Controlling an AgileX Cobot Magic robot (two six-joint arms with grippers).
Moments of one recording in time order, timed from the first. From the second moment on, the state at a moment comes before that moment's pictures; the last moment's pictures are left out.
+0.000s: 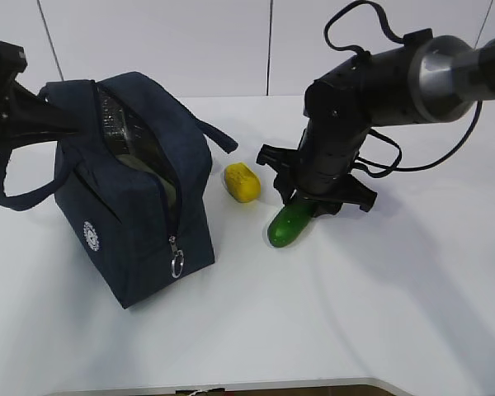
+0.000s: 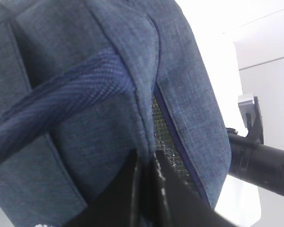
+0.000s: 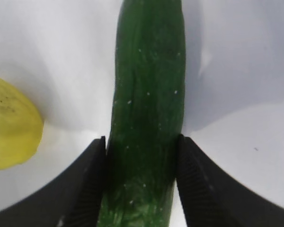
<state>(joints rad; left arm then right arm) -0.03 1.47 -0.90 -1.31 0.69 0.63 0.46 2.08 -1.49 -0.23 0.70 1.09</state>
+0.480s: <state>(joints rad) -0.03 1.47 -0.90 -1.31 0.69 0.63 0.46 2.04 -1.49 -0.27 0.77 1.03</state>
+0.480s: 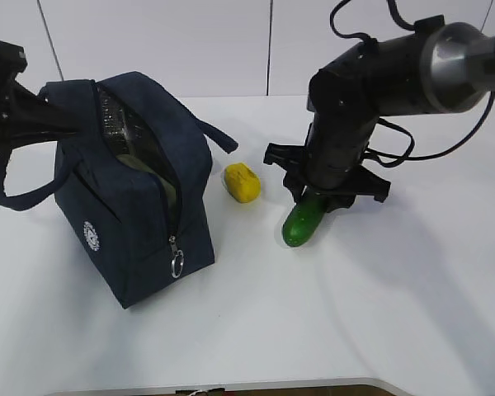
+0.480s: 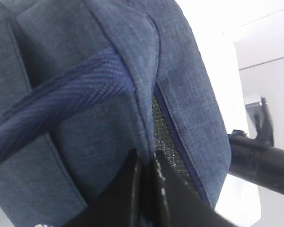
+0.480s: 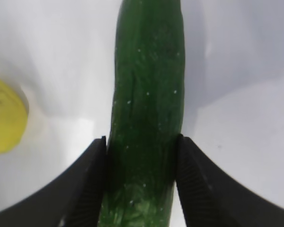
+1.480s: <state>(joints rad) -0.03 1.47 -0.90 -1.31 0.69 0.63 0.46 1.99 -1.89 -0.06 0.98 0.34</state>
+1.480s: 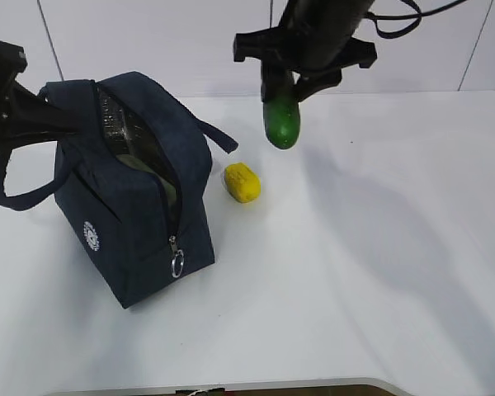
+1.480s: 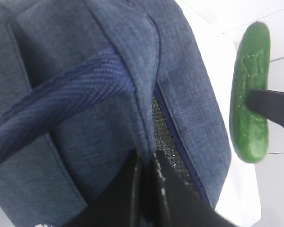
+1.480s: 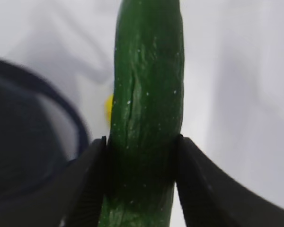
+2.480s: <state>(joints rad) -0.03 1.47 -0.90 -1.34 0.71 0.63 0.56 1.99 -1.92 0.53 0.92 -0.34</state>
